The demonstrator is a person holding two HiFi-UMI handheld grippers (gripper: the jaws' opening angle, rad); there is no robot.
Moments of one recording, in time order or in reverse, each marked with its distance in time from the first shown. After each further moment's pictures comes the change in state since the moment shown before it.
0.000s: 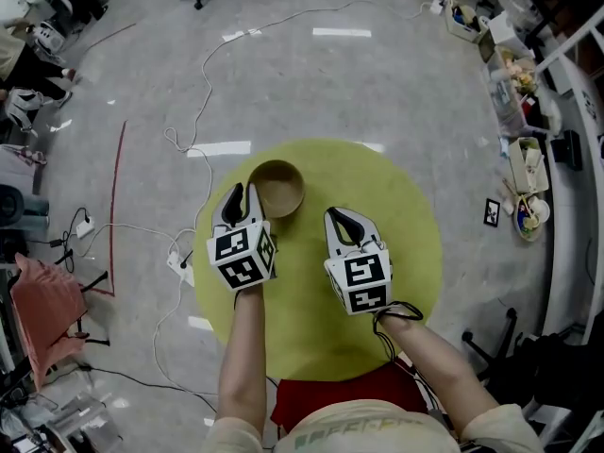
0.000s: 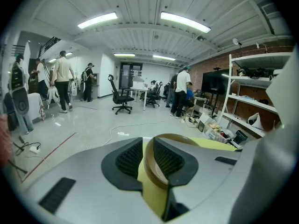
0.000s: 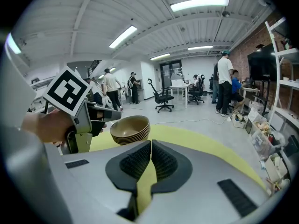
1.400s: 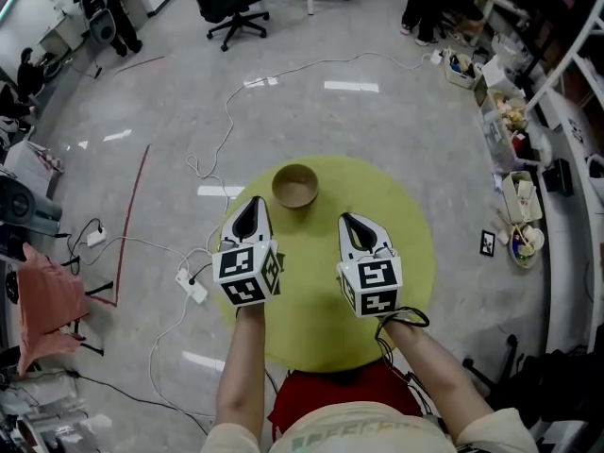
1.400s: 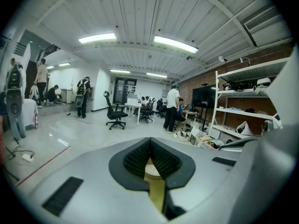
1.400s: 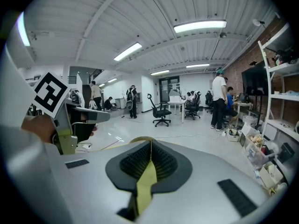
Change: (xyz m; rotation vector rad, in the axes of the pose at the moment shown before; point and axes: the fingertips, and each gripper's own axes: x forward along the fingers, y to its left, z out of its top) left arm -0.165 -0.010 0.048 0.024 -0.196 -0.092; right arm -0.120 0.058 0.043 -0.048 -0.178 -0.060
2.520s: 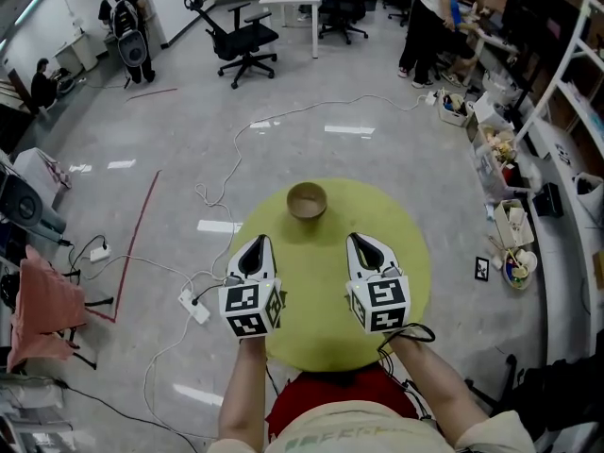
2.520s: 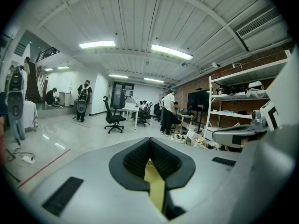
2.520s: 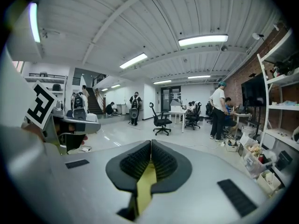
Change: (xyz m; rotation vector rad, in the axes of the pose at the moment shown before) left arm -0.131 0.006 -0.002 0.018 -0.054 -0.038; right arm -0.090 0.058 0.026 -0.056 -0.114 -0.010
